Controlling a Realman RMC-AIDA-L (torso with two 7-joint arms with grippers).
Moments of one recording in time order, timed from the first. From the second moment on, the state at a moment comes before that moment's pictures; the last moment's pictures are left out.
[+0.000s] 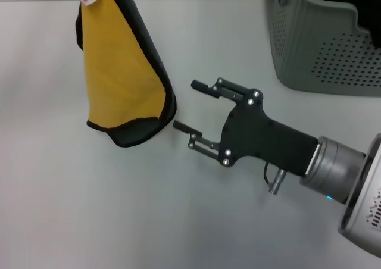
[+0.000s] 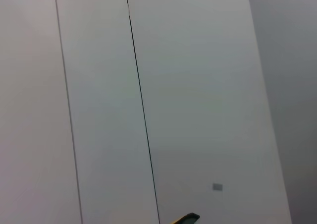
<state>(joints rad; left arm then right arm) -0.52 -1.92 0.66 0.97 1.46 1.85 -1.46 0.36 2.03 -2.24 -0.67 -0.20 -1.17 0.09</state>
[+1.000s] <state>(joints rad) -0.55 -1.93 0.67 0.97 1.47 1.85 -1.46 0.57 2.03 -2.29 -0.51 -0.21 -1.14 0.48</state>
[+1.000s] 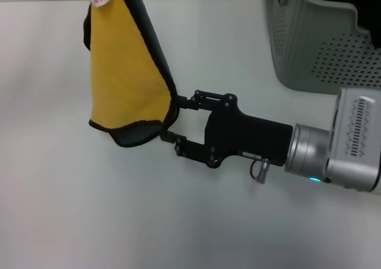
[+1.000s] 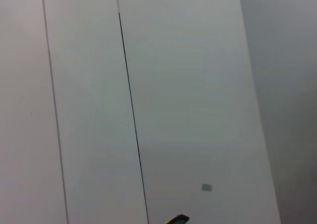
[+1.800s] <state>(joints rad) -0.55 -1.93 0.68 0.97 1.48 1.85 -1.46 0.57 2.03 -2.33 -0.51 -0.12 -1.12 0.52</state>
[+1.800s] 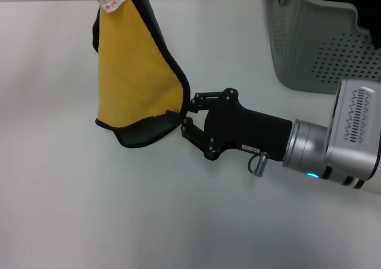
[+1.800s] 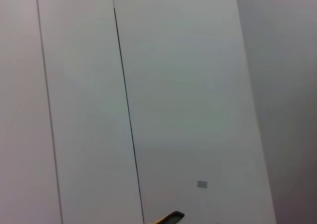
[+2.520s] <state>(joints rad) -0.51 -1.92 0.68 1.04 1.48 1.87 -1.54 0.47 1.90 -2.09 -0.56 -0.19 -1.53 0.82</state>
